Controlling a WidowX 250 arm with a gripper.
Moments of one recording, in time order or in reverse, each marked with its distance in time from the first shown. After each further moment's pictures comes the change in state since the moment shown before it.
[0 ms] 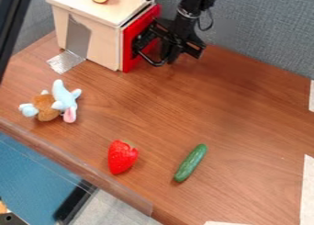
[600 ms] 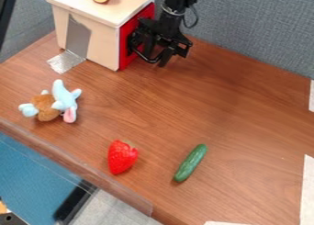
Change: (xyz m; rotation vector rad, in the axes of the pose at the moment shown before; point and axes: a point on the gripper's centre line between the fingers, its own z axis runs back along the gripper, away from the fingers) arm -0.006 0.009 0.000 -0.061 0.025 0.018
